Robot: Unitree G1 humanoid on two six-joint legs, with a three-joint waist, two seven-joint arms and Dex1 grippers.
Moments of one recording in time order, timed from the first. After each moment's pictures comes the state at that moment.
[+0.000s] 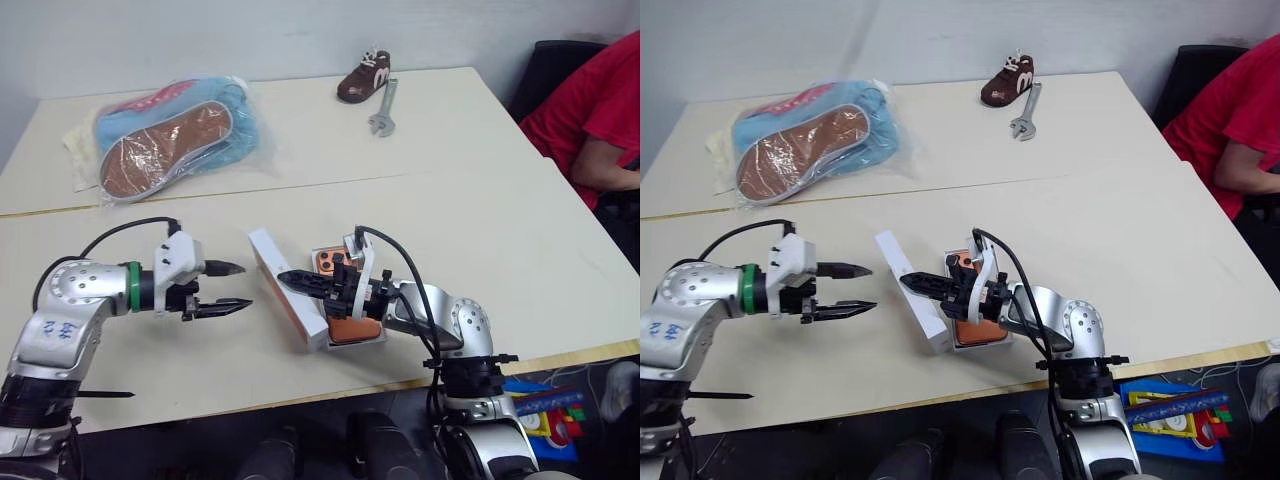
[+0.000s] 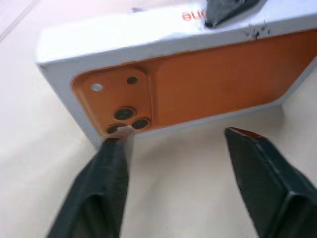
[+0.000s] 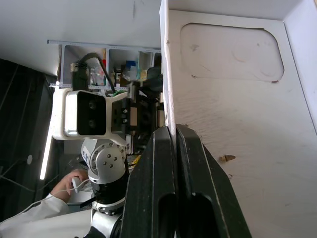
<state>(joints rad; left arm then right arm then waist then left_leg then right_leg) -0.33 0.83 -0.01 -0.05 -0.33 0.32 -1.12 -0.45 -0.10 0.00 -0.04 1.87 1.11 -0.39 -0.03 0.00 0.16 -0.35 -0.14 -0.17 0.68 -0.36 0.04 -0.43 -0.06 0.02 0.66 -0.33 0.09</state>
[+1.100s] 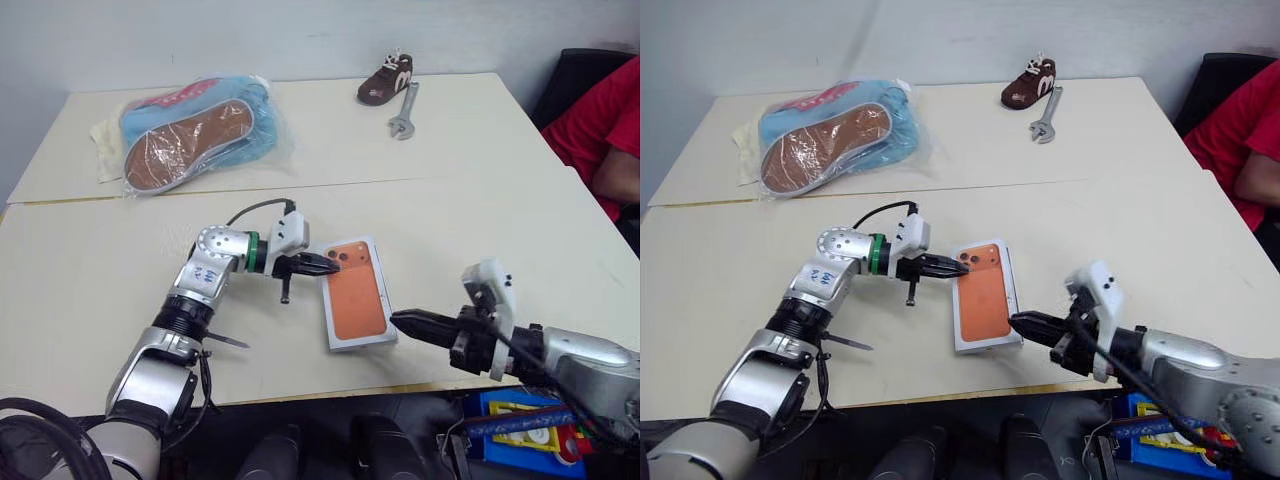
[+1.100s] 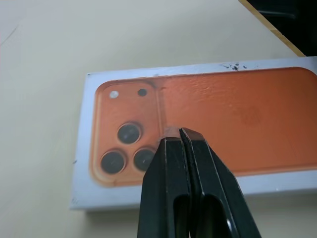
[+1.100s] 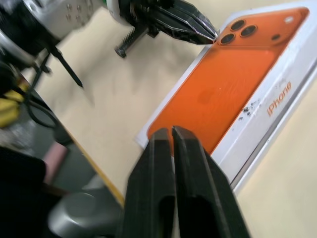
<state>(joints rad) -0.78 0.41 -0.20 0.50 -0.16 0.06 -1.23 -0.04 -0.89 -0.15 -0.75 1.27 0.93 0.28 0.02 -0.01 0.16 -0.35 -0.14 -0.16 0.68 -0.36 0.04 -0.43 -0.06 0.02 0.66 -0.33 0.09</state>
